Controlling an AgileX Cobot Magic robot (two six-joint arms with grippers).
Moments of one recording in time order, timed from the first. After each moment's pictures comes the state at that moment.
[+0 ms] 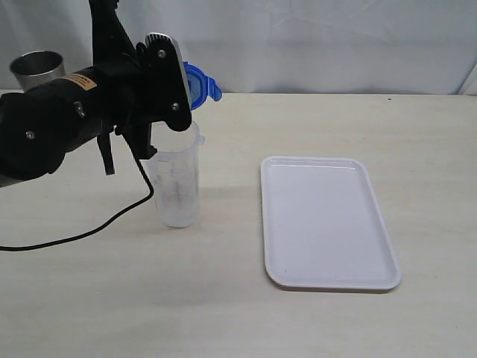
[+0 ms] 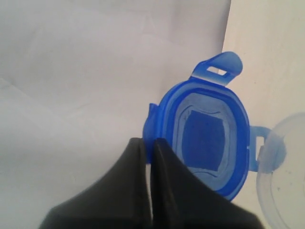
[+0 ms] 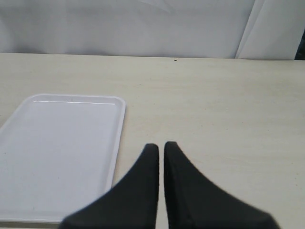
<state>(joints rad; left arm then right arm) -0.64 1.54 -0.83 -0.63 -0.45 1.82 -0.06 0.01 0.00 -0.03 0.34 -0.04</state>
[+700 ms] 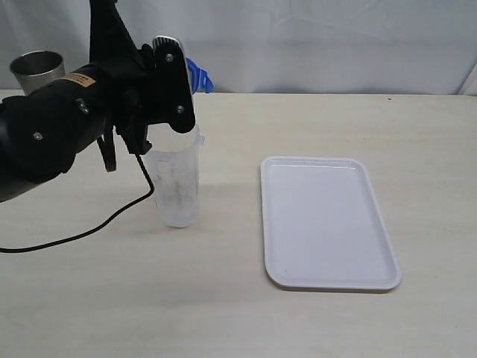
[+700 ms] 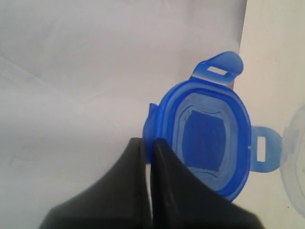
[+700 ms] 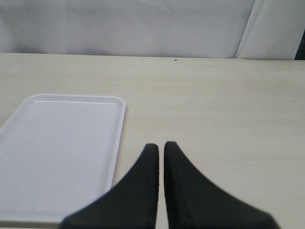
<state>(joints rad) -0.69 1.54 -0.83 -0.81 -0.55 2.03 -0.06 0.01 0.00 -0.03 0.34 -0.04</state>
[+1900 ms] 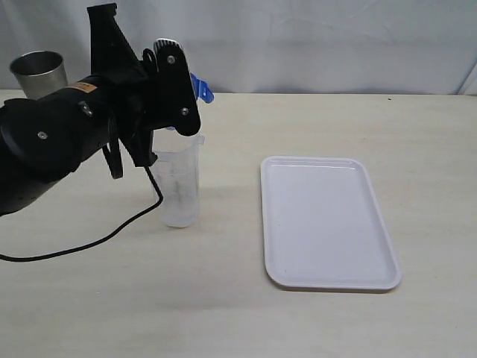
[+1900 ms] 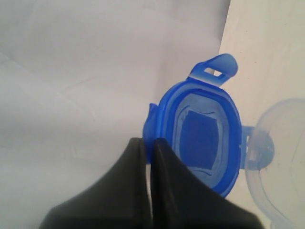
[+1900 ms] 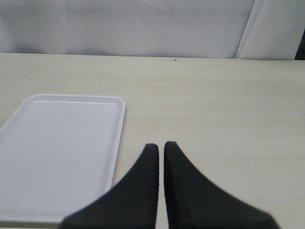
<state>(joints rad) -0.73 1.54 -0.83 -0.98 -0.55 2.08 -0.06 0.01 0.00 -0.03 0.34 -0.04</state>
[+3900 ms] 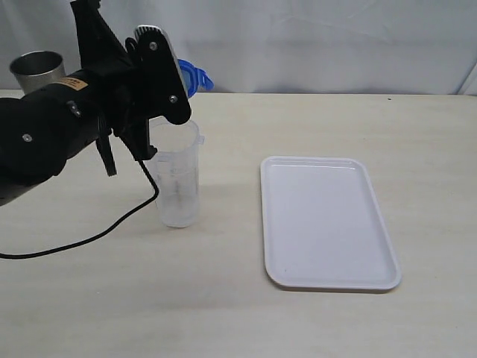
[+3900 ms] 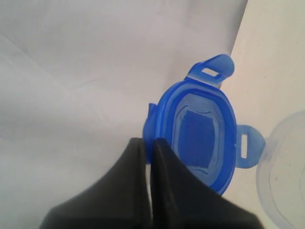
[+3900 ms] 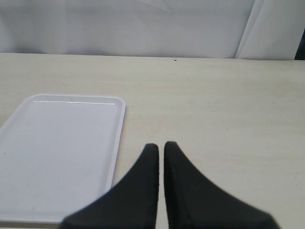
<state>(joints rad) -0.70 1.52 -0.81 -0.85 -0.54 1.90 -0.06 0.01 0.00 -0.03 0.34 -0.04</state>
